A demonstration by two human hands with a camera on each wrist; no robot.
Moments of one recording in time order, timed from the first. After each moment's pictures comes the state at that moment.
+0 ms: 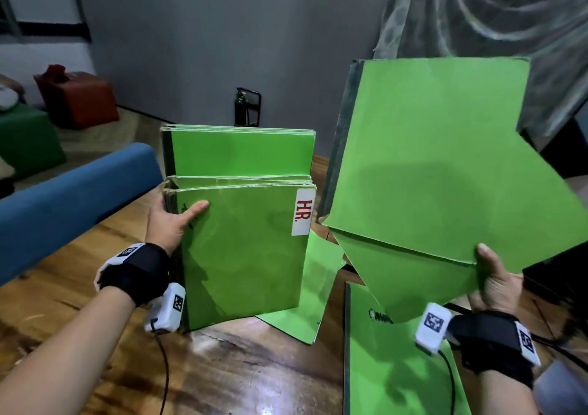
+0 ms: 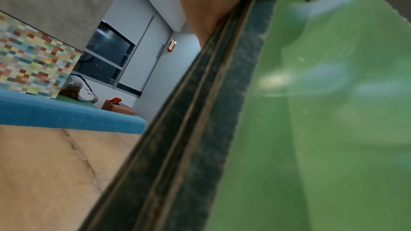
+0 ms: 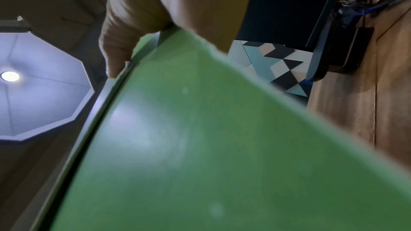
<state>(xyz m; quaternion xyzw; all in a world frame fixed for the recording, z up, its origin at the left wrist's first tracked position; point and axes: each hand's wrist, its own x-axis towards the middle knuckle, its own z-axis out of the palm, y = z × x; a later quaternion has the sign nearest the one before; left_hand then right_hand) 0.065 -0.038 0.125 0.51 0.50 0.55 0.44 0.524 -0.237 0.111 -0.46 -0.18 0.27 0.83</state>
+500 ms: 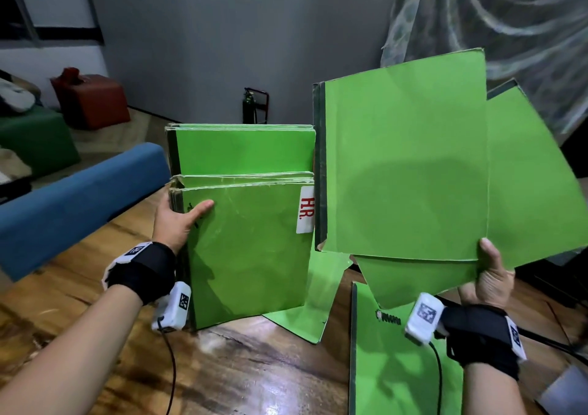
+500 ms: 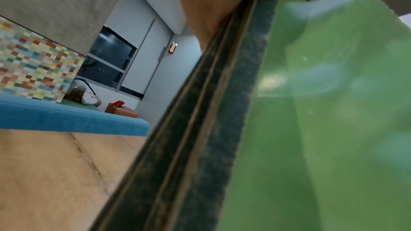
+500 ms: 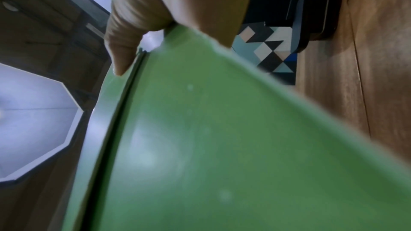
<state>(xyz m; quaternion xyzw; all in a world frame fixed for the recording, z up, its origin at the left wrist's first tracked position) 0.065 -0.038 0.123 0.51 0.48 0.57 0.43 0.471 -0.223 0.136 -0.36 -0.19 0.36 0.84</state>
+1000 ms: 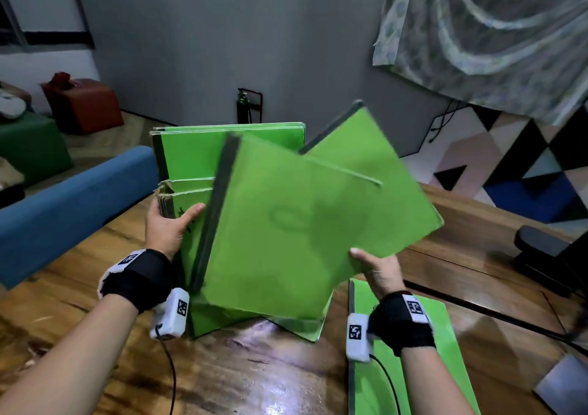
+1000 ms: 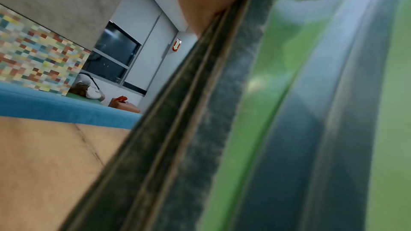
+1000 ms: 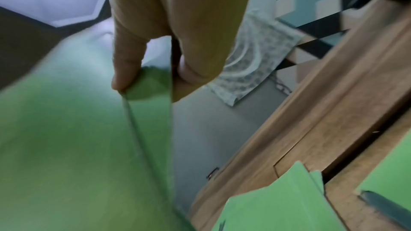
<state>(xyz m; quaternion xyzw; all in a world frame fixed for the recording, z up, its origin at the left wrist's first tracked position) 0.064 -0.026 0.106 0.50 0.47 0.60 0.40 0.395 -0.160 0.076 -0.61 -0.26 0.40 0.63</state>
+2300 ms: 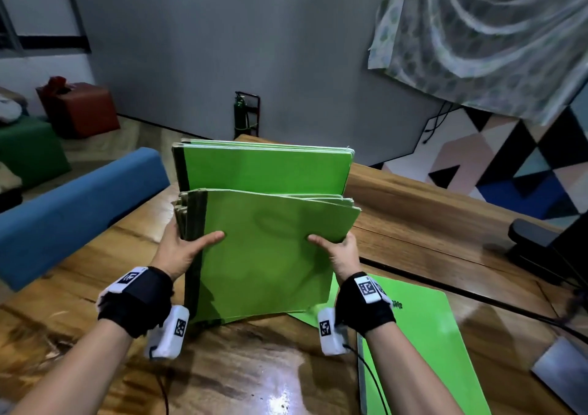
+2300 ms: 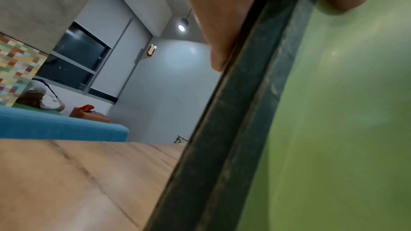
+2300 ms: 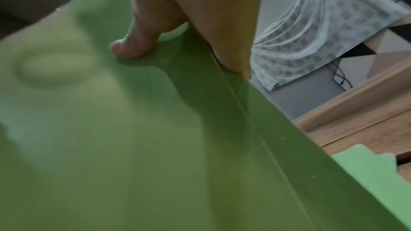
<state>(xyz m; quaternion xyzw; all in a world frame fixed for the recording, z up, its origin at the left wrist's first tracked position) 0.045 -0.088 0.116 0.59 0.43 0.51 0.44 0.307 -0.140 0.091 -0.53 -0.36 0.40 0.65</state>
